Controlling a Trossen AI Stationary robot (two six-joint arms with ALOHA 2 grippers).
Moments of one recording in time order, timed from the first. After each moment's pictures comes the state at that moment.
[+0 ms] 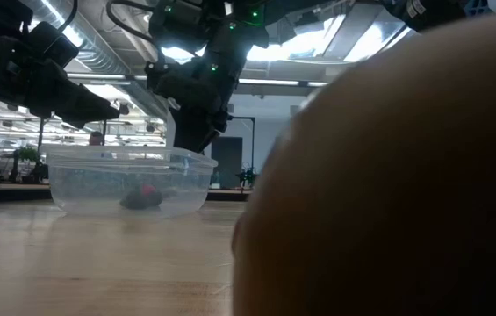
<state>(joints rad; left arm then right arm) -0.09 0.31 0.01 0.08 -0.20 -0.10 -0.01 2.42 2.18 -0.90 0.03 -0.01</state>
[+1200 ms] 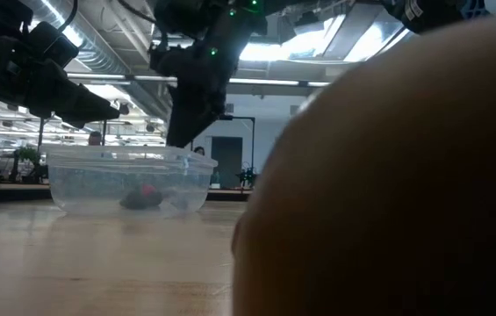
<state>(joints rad) -0.09 0.31 0.01 0.08 -0.20 -0.10 -0.03 2.41 2.28 -0.96 0.03 -0.03</state>
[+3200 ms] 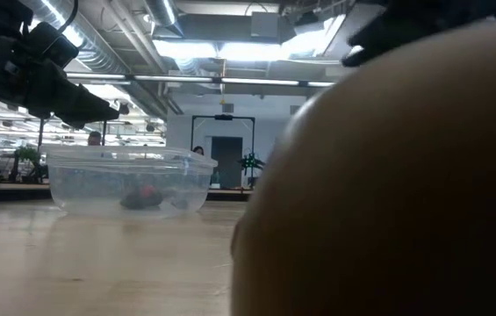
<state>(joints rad) -0.09 0.31 0.01 0.08 -0.19 -0.10 0.19 0.99 0.58 0.03 0.21 0.28</state>
